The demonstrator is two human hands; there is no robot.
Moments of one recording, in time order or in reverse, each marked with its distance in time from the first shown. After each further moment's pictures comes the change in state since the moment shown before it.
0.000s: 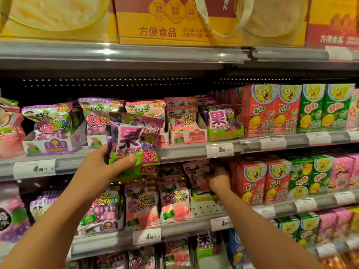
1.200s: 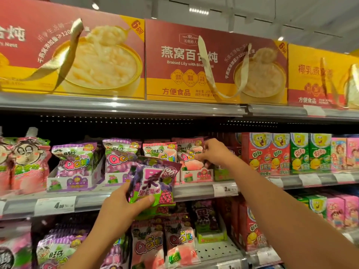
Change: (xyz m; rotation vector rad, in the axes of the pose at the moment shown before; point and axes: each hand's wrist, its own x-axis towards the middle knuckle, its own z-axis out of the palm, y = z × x) left_hand -0.002 0.006 -0.002 0.081 0.006 0.021; right_hand 0.030 -0.196 -0.157 0.014 -0.153 -0.317
